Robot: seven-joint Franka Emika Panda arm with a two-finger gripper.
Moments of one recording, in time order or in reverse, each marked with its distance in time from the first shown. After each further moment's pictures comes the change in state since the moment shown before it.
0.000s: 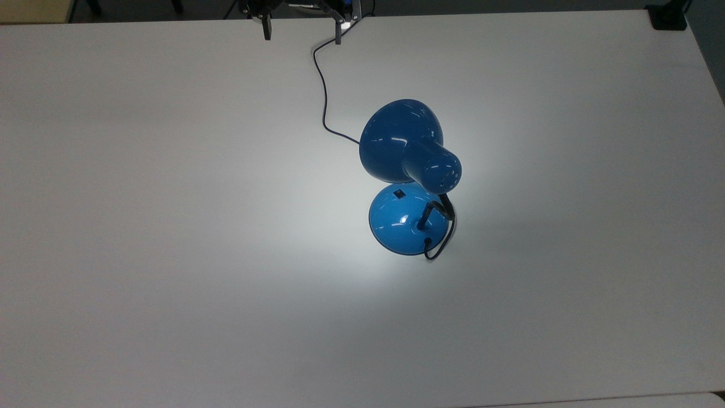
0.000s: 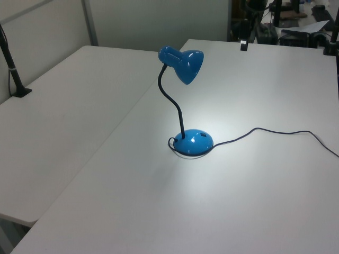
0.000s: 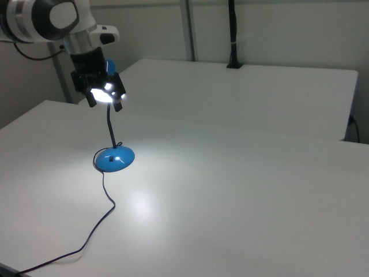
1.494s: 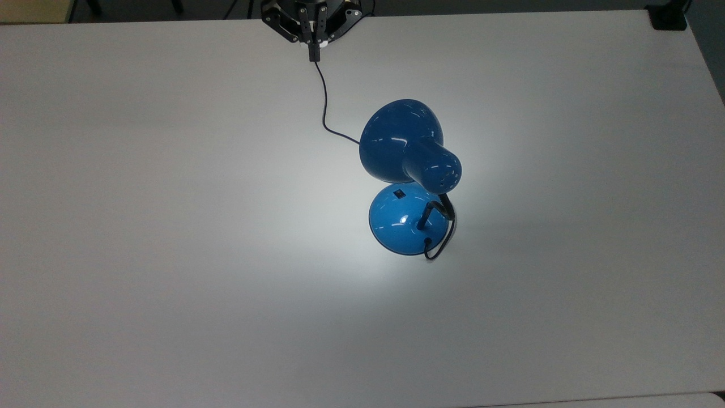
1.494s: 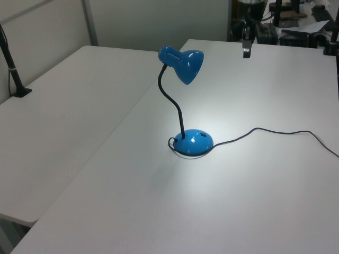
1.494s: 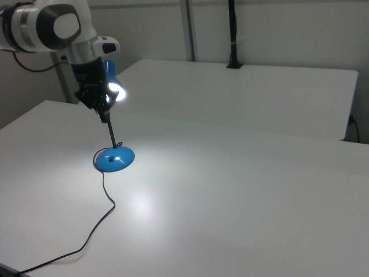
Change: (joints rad) arm 0.019 0.020 0.004 -0.042 0.000 0.022 -0.148
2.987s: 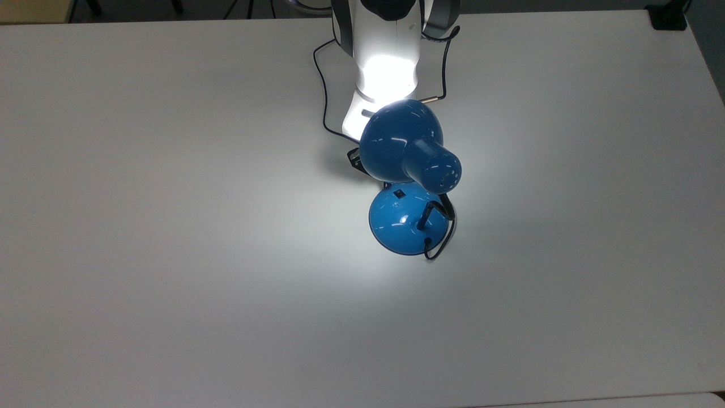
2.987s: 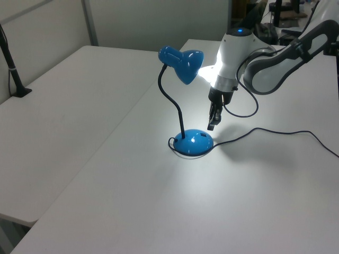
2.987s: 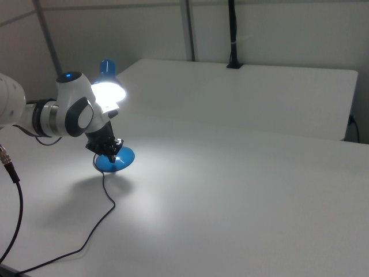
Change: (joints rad) arm 0.103 0.284 0.043 -0.285 0.001 0.790 -0.029
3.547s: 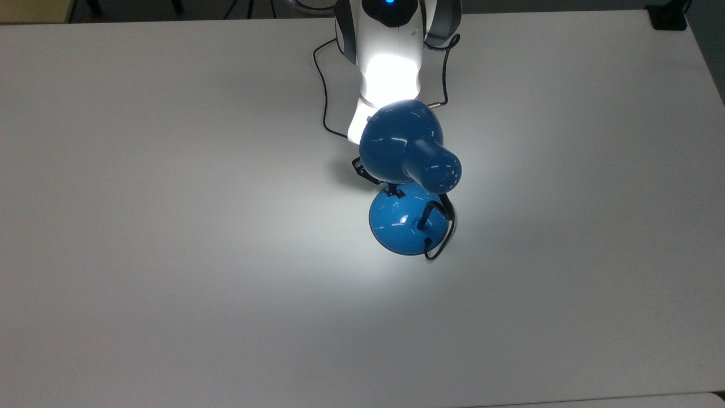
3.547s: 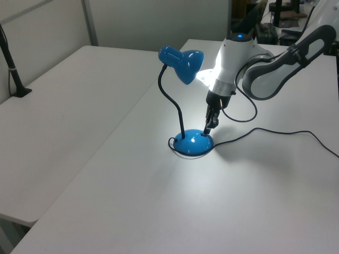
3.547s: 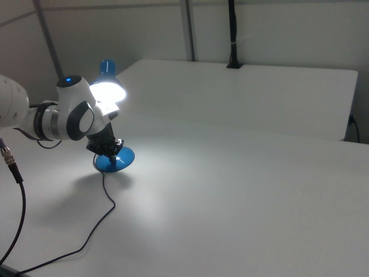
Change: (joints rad) arm 0.000 0.028 0.008 0.002 0.000 0.064 -0.026
